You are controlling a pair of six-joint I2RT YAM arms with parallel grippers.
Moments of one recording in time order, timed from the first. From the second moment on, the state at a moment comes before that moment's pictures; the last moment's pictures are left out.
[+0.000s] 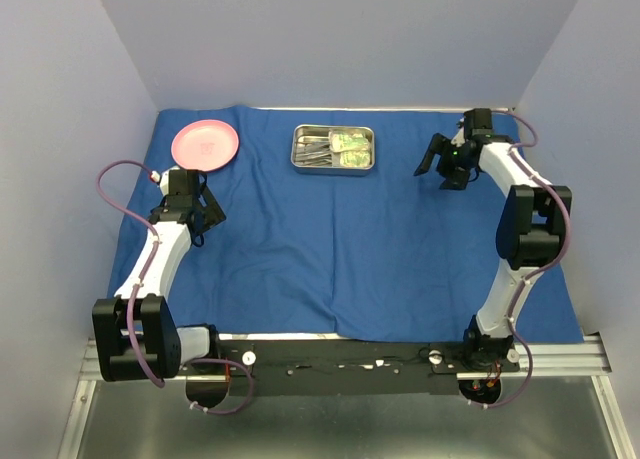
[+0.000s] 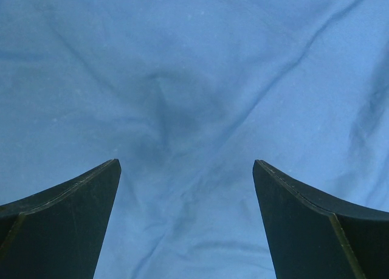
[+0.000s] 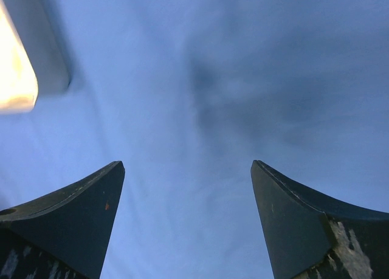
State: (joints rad) left arm 0.04 1.23 0.84 -0.53 -0.25 -0.48; right arm -0.04 1.96 1.54 -0.61 -0.26 0.38
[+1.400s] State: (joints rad) left arm 0.05 1.48 0.96 -0.48 -0.26 -0.48; right arm -0.17 2.21 1.90 -0.84 0.02 0.24
